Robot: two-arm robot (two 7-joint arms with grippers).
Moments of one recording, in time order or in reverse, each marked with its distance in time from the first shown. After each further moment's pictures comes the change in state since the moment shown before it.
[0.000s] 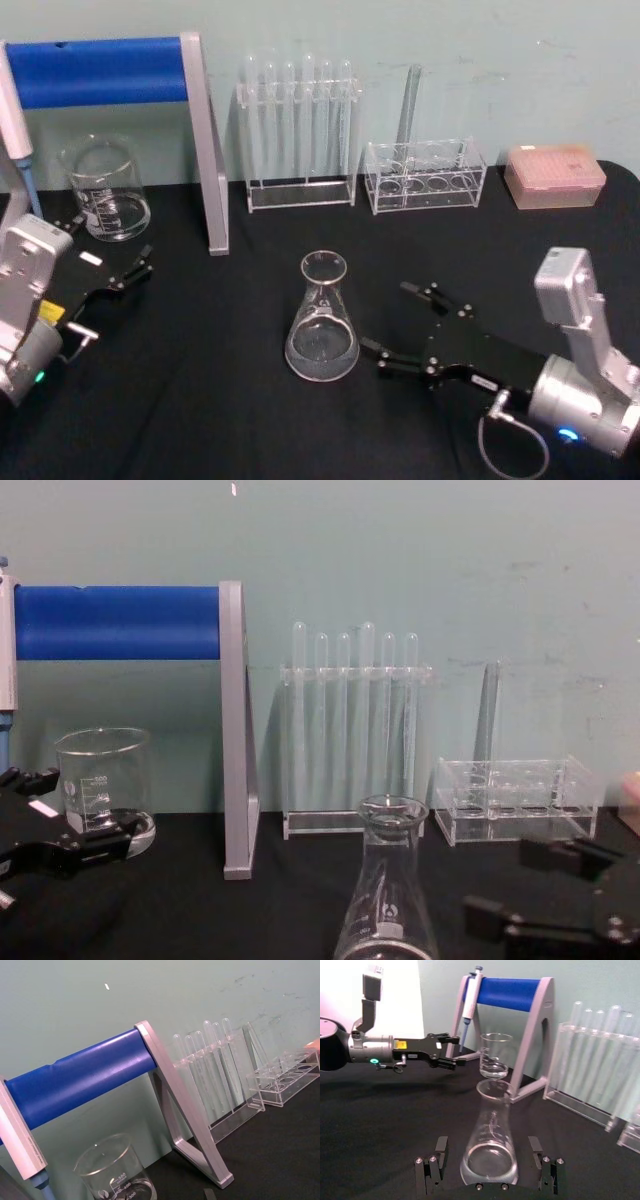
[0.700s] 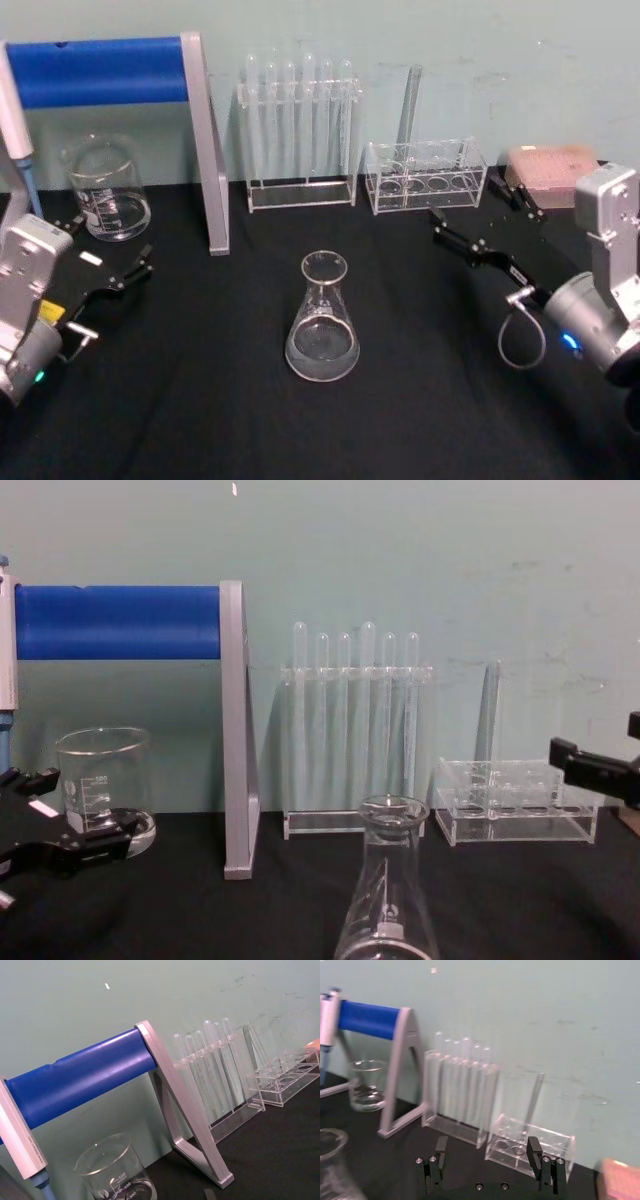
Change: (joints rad) left arm 0.000 0.000 0.000 0.000 0.000 0.000 0.000; right arm 0.092 -0.146 0.120 0.103 -0.131 -0.031 -0.317
